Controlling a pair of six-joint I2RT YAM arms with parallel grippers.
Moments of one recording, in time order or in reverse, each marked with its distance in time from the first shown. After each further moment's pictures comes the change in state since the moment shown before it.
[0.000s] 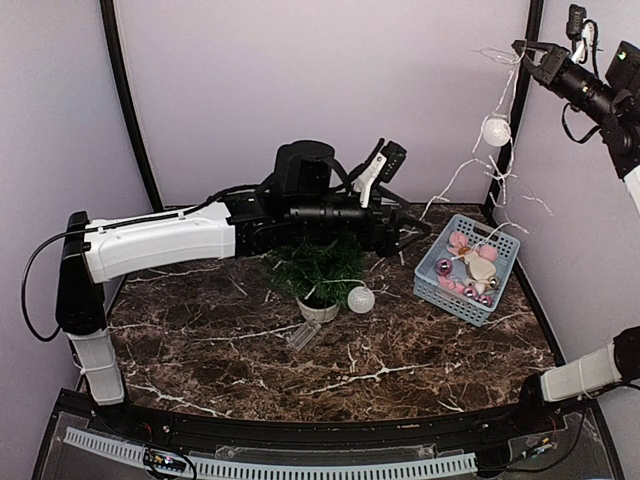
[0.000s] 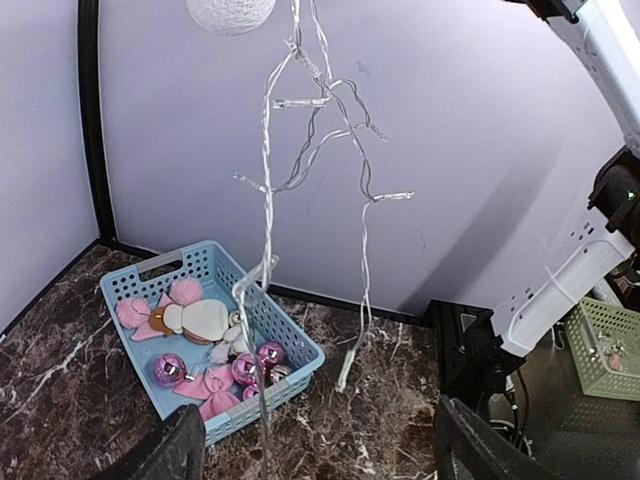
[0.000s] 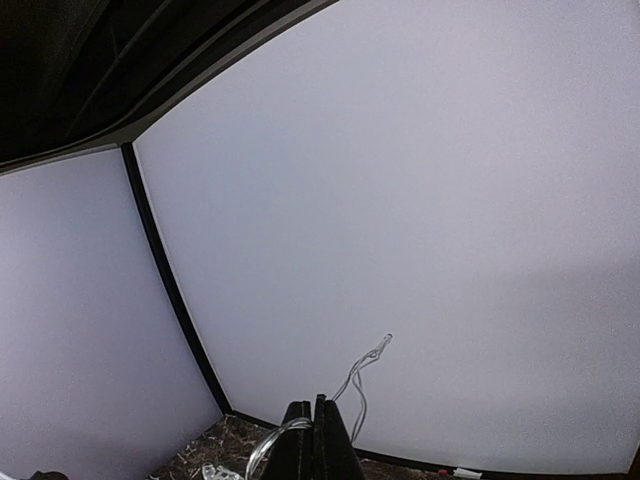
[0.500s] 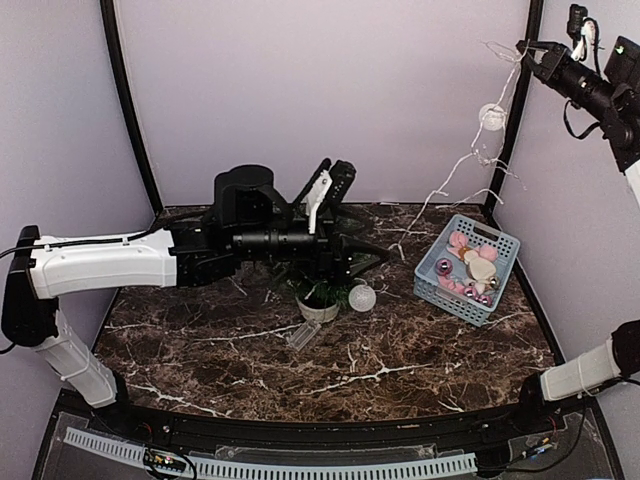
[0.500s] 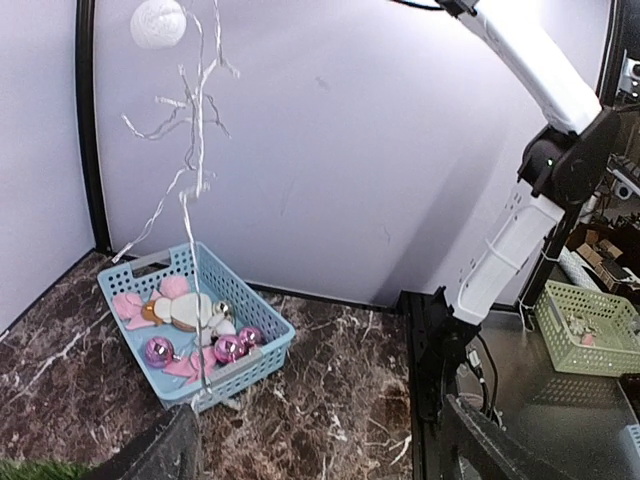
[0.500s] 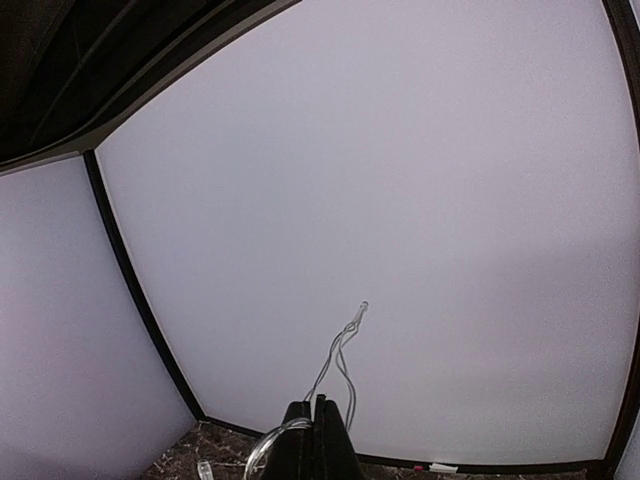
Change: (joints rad) left arm 0.000 -0.299 -0.433 0.174 0.040 0.005; right arm 0.000 0.034 0.069 -0.085 0.103 -0.029
